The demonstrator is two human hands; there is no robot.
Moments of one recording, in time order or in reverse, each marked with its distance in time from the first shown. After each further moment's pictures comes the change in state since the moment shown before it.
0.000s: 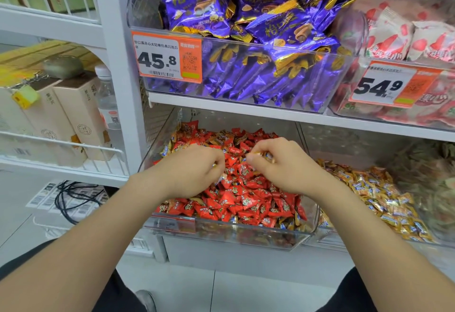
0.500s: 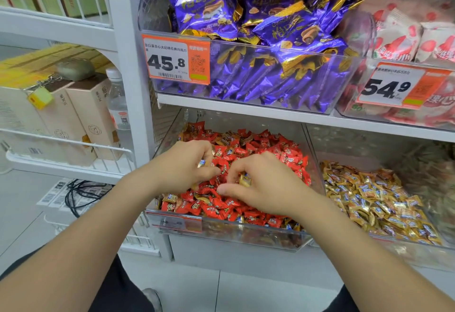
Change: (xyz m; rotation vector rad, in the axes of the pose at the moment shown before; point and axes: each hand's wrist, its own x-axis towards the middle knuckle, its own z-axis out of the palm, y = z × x) left_hand -0.017 -0.009 -0.018 -0.207 0.056 -0.105; right_hand -0.006 -0.032 0.035 -0.084 -0.058 -0.177
